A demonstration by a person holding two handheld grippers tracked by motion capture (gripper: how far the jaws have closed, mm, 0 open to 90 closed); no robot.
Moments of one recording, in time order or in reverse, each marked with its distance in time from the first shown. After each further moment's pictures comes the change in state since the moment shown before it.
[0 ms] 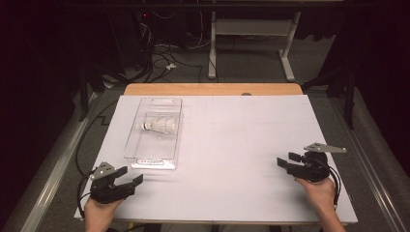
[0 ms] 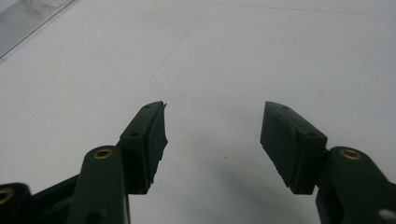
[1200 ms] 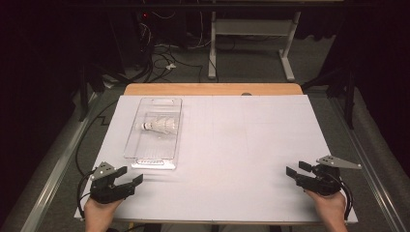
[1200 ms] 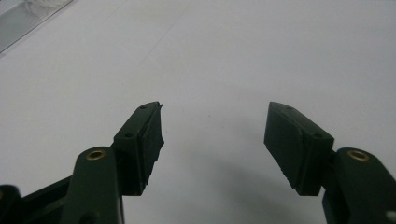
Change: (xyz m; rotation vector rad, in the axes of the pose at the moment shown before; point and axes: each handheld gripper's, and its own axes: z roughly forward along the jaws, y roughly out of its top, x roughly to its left) left arm 0.000 0.000 -0.001 -0.004 0.003 0.000; right arm -0.005 -0.032 -0.026 -0.052 -0.032 0.024
